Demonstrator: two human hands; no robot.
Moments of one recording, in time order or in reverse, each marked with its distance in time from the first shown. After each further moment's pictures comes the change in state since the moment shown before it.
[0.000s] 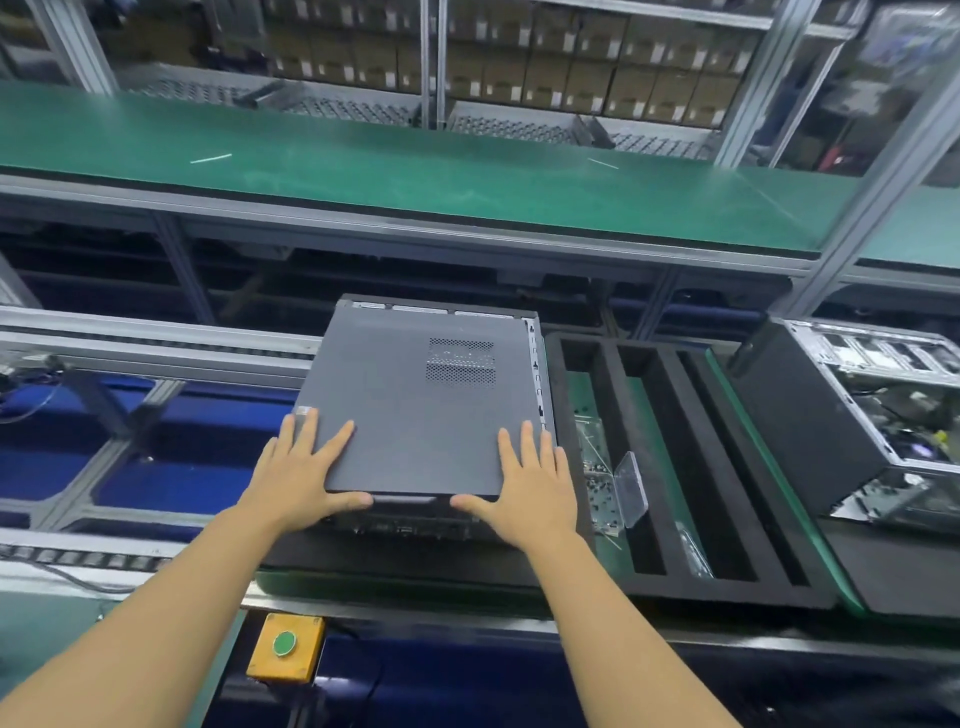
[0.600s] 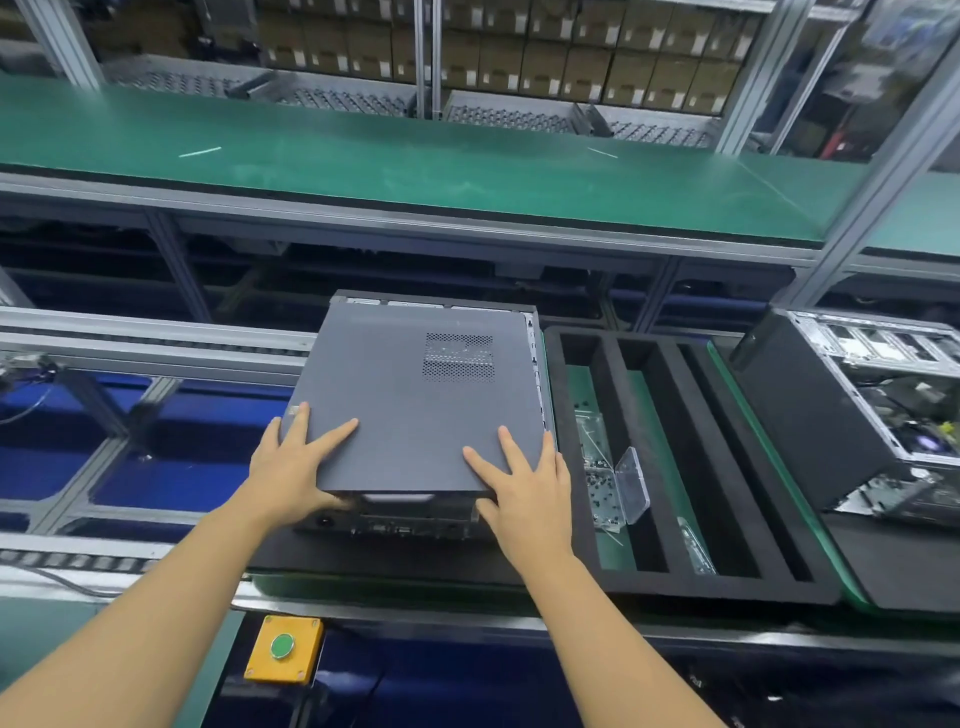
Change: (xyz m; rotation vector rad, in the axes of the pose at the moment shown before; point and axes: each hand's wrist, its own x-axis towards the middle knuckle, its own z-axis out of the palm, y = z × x) left_hand 0.006 -0.003 -0.006 -0.199 0.002 -0.049; right_hand -0.018 -0.007 0.000 0.021 0.135 -0.102
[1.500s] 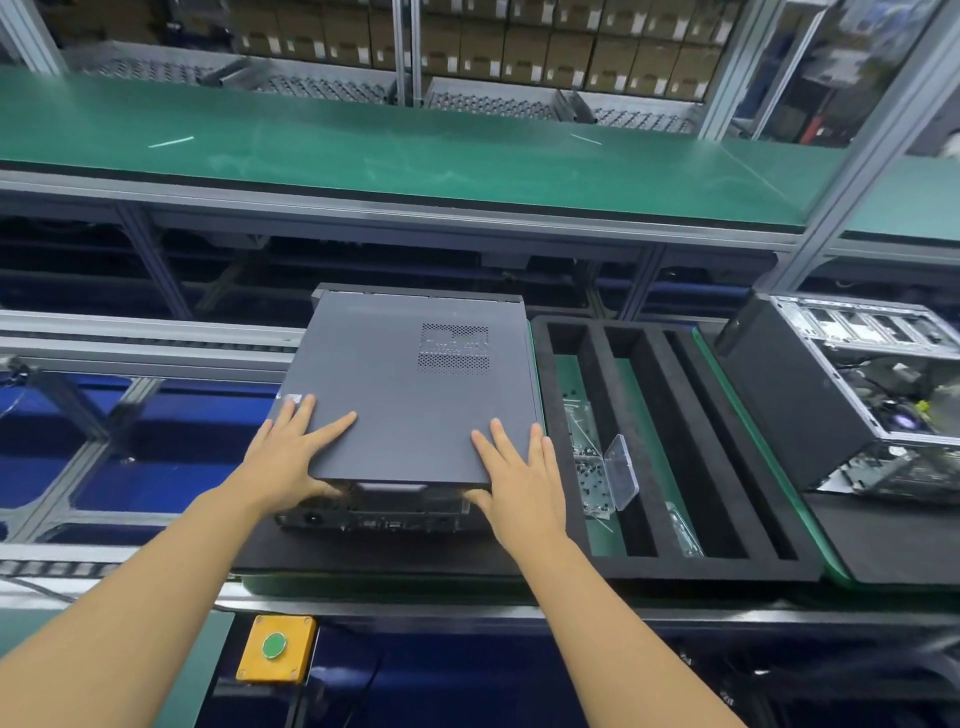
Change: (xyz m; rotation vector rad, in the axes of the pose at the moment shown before) left_hand 0.023 -0.002 0.004 0.183 -0.005 0.195; right_hand 0.012 0.011 0.012 -0.027 -0.062 0.050
